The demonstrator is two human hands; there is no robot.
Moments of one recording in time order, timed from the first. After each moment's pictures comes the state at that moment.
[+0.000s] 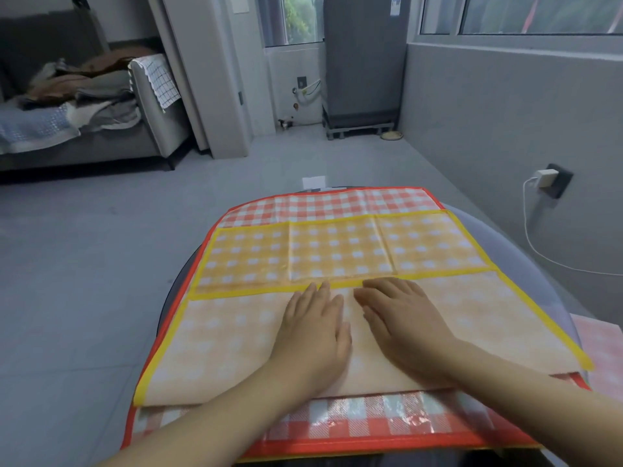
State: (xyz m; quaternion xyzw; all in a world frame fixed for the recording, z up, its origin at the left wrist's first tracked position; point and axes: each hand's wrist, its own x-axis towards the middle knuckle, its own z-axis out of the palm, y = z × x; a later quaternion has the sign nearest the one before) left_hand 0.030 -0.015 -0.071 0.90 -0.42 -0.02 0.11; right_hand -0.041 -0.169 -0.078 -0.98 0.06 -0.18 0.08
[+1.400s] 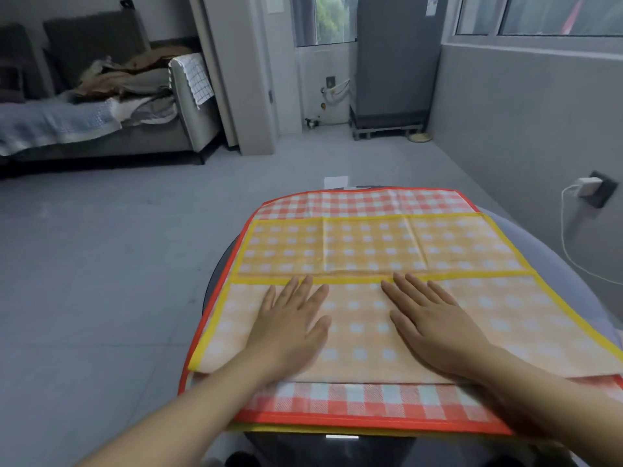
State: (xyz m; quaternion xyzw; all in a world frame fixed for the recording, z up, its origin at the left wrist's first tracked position) left_hand 0.065 0.055 -0.079 0.93 -0.36 -0.05 0.06; right_hand -0.042 -0.163 -0.078 -0.99 0.07 -0.02 0.06
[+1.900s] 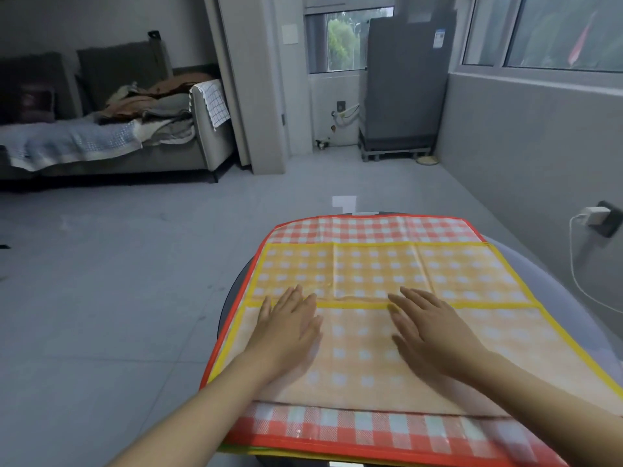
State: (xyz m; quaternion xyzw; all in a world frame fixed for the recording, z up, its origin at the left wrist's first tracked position) left_hand 0.091 0.063 -0.060 0.93 -0.33 -0.06 0.12; right_hand -0.020 -0.169 -0.058 -0.99 0.07 -0.07 0.09
